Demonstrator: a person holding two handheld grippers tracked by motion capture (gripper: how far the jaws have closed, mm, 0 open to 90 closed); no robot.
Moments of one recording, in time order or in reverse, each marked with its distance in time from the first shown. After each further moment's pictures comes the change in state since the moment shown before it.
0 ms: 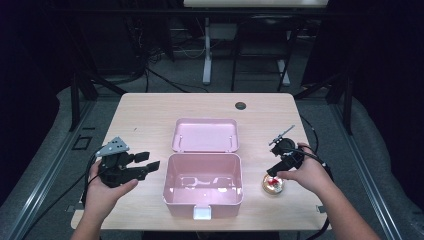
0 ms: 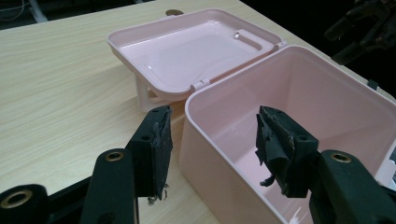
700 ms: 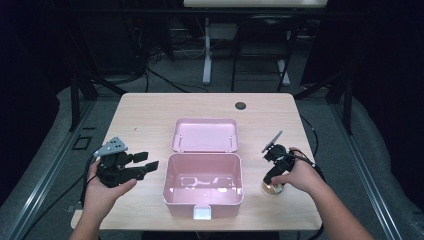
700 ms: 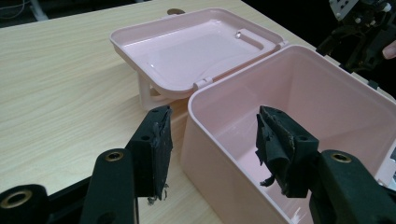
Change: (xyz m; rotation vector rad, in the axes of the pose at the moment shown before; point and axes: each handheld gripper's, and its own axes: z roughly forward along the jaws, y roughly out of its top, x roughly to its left) left arm 0.002 -0.001 -0.002 -0.004 0.001 -0.013; right arm 0.006 0.002 0.035 0.146 0.022 -0.027
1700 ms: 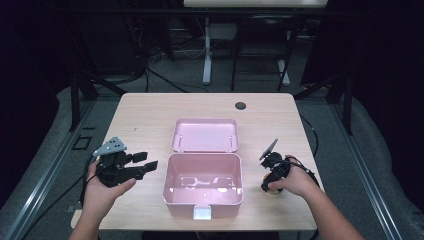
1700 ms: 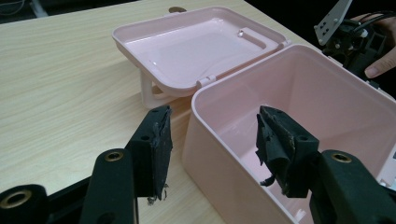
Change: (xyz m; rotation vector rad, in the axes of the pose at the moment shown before) left arm 0.003 -0.001 0.001 0.002 -0.001 -0.008; right arm 0.001 -0.005 0.039 0.076 0.029 0.023
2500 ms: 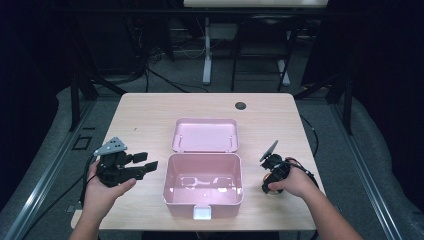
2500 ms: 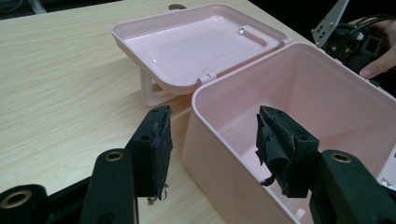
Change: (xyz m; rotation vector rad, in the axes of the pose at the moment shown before) left arm 0.001 -0.001 0.001 0.010 0.000 -0.004; right arm -0.003 -0.002 0.010 0.023 0.029 0.023
